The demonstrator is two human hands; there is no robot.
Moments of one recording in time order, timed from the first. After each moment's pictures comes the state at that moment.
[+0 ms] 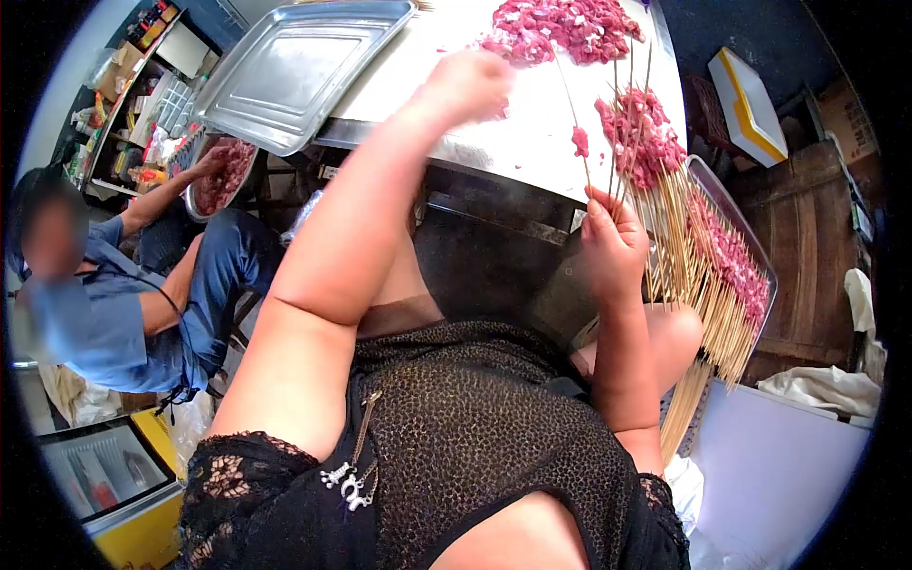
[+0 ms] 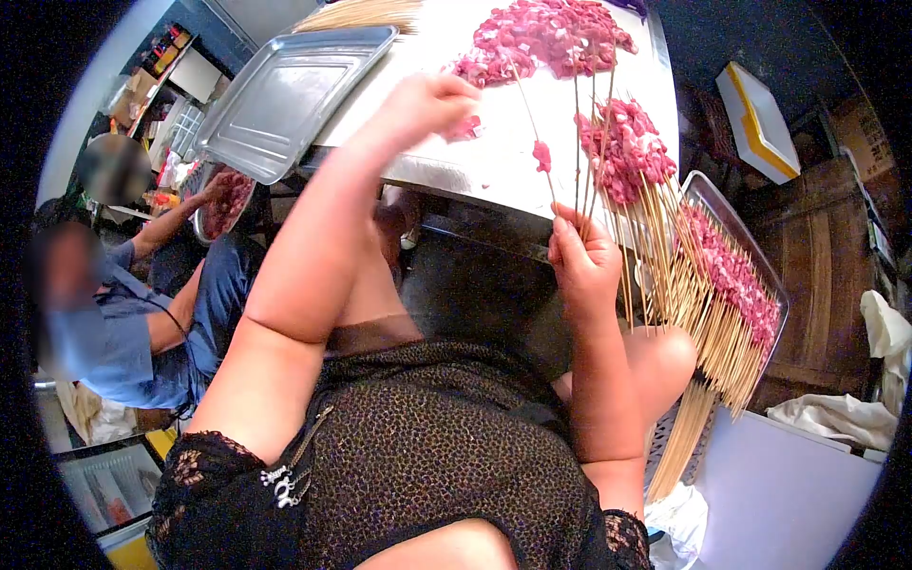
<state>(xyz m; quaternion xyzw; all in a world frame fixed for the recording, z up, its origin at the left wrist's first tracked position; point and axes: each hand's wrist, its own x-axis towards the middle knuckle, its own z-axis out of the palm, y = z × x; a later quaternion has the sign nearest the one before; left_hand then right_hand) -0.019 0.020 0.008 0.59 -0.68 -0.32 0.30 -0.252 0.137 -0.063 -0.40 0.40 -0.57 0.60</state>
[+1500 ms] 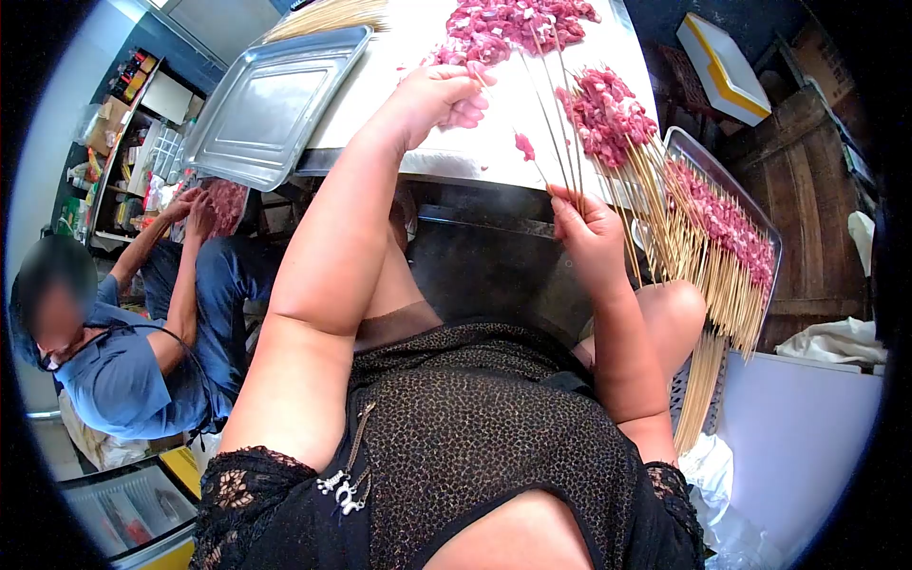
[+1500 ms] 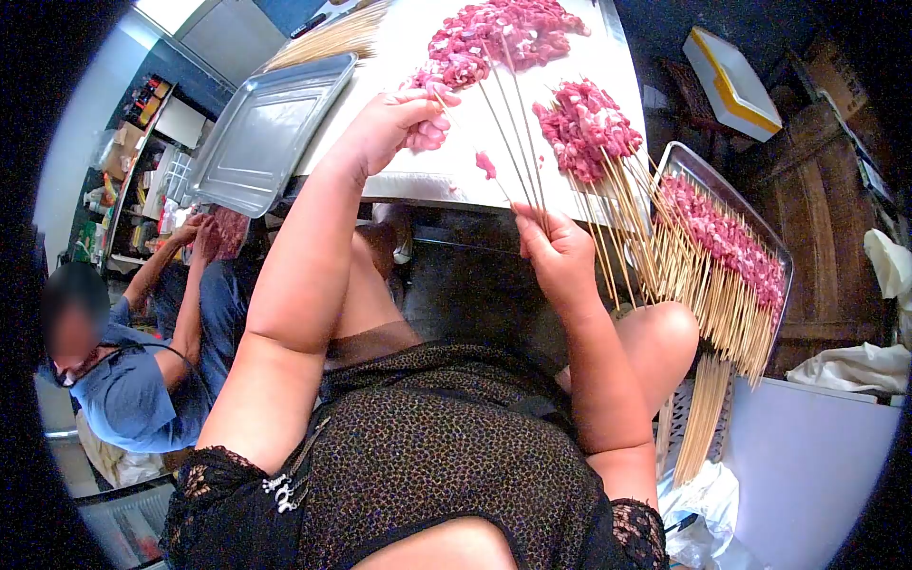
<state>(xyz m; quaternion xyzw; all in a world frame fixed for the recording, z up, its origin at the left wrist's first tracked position) -0.033 0.023 0.016 0.46 -0.56 -0.59 0.36 -0.258 0.146 -0.062 -0.49 0.46 -0.51 0.53</state>
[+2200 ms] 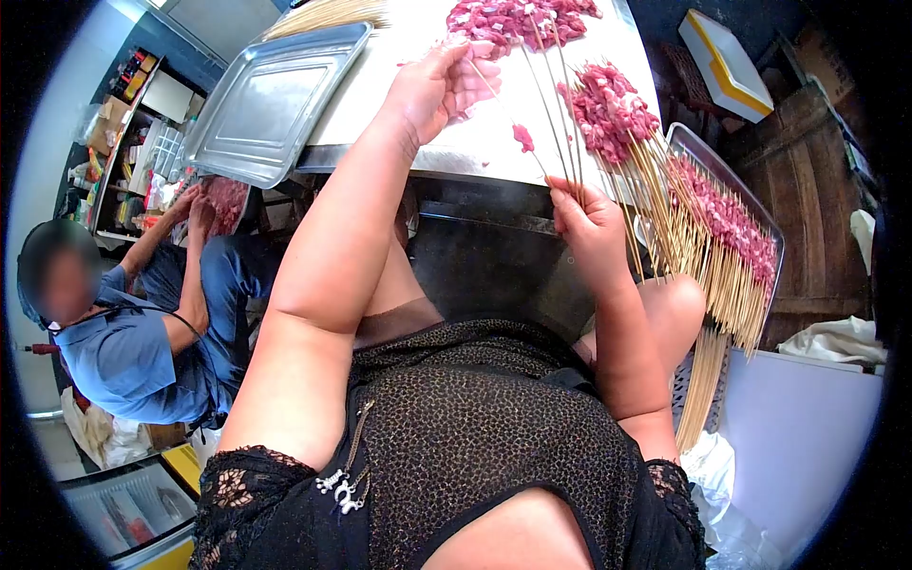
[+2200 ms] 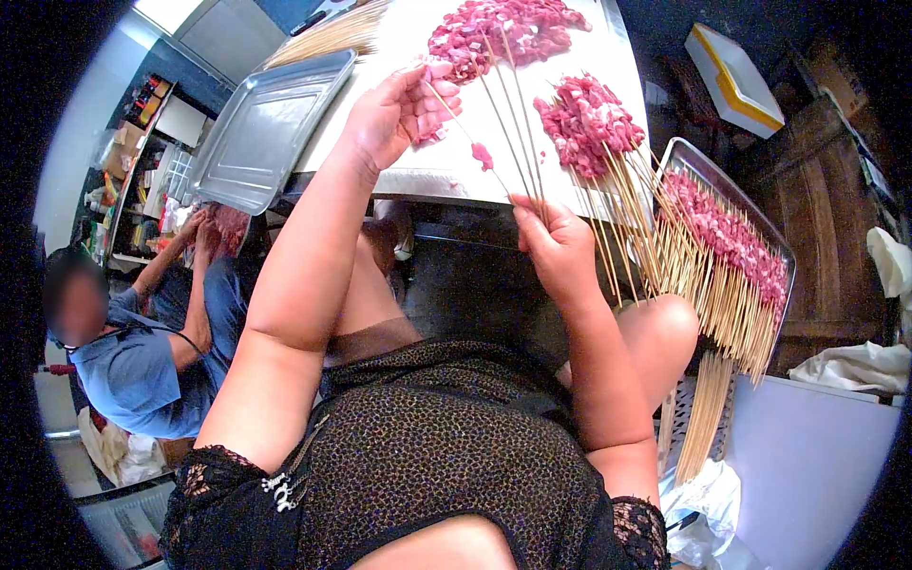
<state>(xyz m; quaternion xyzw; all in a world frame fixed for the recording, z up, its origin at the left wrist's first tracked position) -0.045 0.020 0.015 0.35 -0.43 -0.65 0.51 -0.256 0.143 -0.055 -0.48 0.44 -0.52 0.55</state>
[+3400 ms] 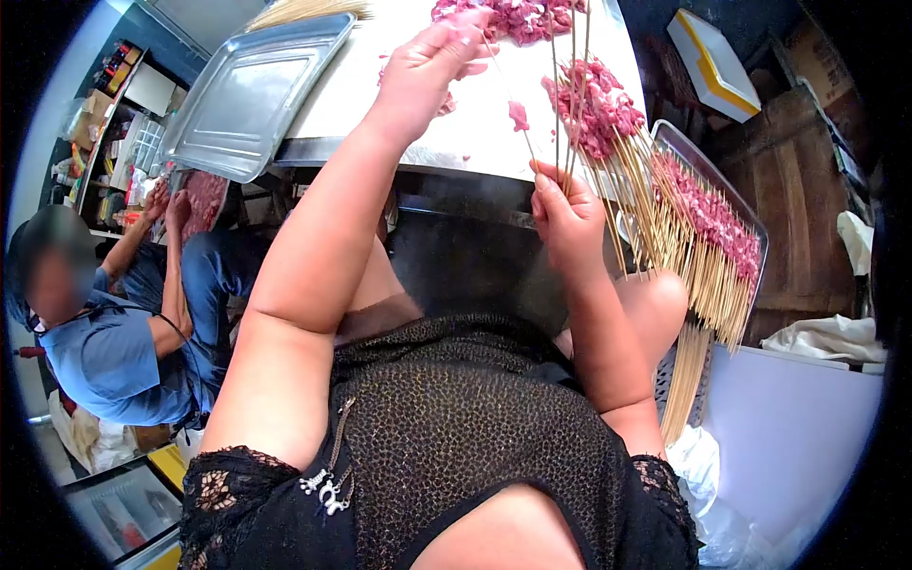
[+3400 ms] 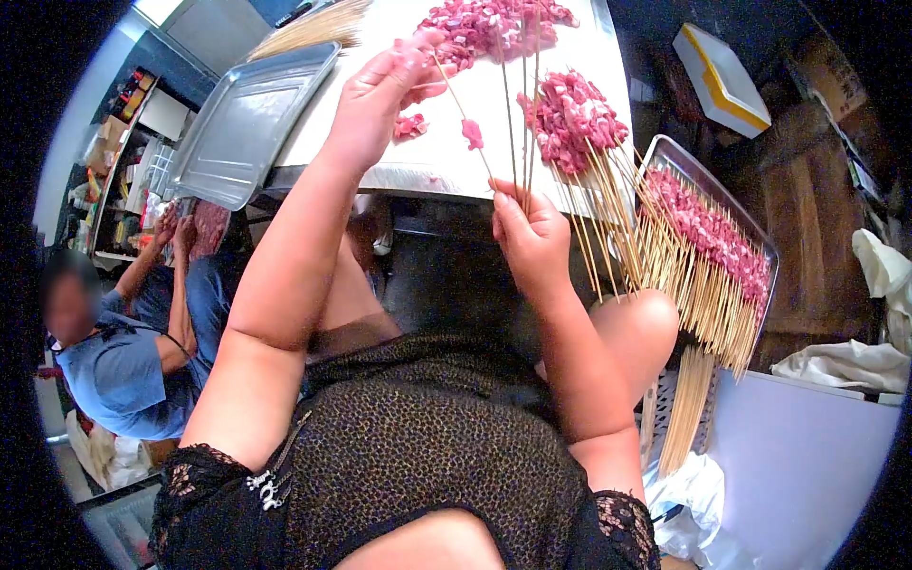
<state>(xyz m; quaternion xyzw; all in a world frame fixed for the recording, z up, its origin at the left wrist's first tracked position) -0.063 0.036 0.020 0.33 -0.63 -0.44 0.55 -0.244 0.142 -0.050 -0.41 0.39 -0.57 0.60</state>
